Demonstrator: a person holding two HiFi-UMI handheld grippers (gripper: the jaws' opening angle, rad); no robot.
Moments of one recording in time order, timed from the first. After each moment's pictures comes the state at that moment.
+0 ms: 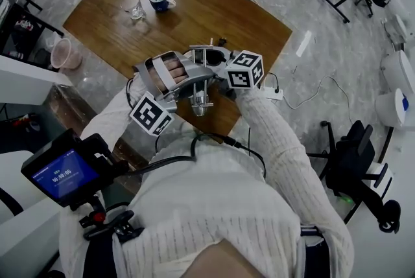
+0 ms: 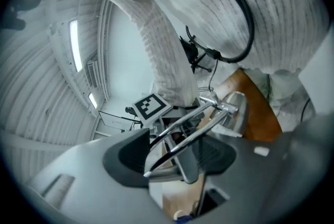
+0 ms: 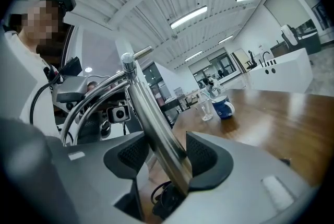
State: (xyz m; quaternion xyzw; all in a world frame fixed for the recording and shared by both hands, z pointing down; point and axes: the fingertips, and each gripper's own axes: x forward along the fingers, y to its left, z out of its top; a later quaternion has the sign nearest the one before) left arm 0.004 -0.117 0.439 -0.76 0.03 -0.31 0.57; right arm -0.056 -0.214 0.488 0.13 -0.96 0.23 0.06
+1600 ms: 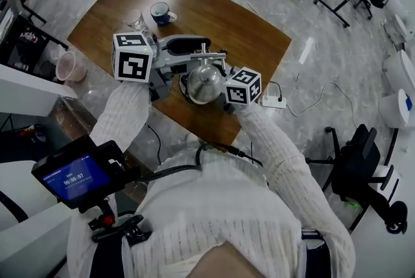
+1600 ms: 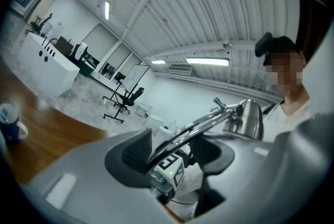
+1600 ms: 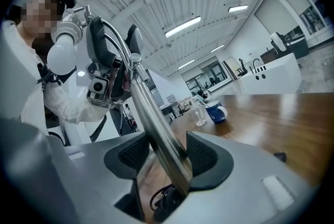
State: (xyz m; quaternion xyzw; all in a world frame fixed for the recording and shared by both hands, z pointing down) left arm -0.003 -0.201 0.311 -0.96 0.05 -0.03 -0.27; right arm -0.057 -0.213 0.485 0.19 -0.95 0.23 0.02
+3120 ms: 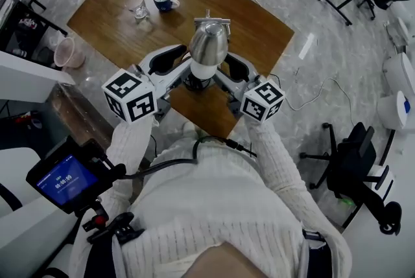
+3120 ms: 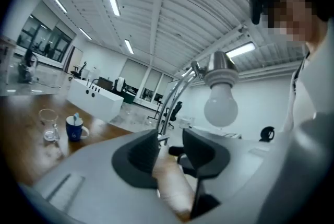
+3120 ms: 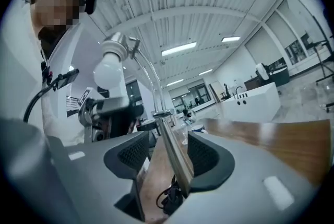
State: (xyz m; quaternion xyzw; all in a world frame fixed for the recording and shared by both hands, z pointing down) left arm -0.058 -0.187 0.358 -0.93 0.31 -0.02 -0.19; right arm 0.002 -0.190 0.433 0.31 -0.93 0.17 -0.03
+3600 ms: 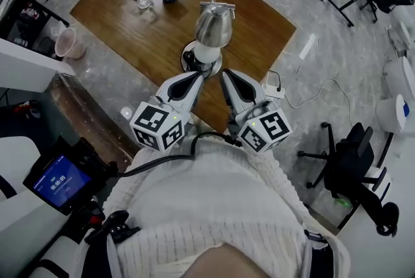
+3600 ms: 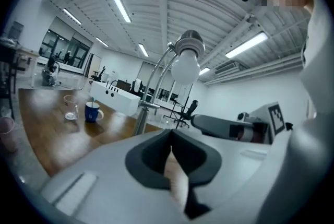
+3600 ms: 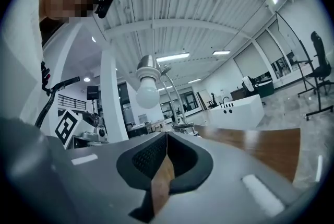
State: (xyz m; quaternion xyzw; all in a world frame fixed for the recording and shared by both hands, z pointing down) left arm -0.049 -0.125 0.417 -0.89 0.41 -0.04 -0.20; right arm 0.006 -0.126 0.392 0.40 -0.90 0.15 -0.04
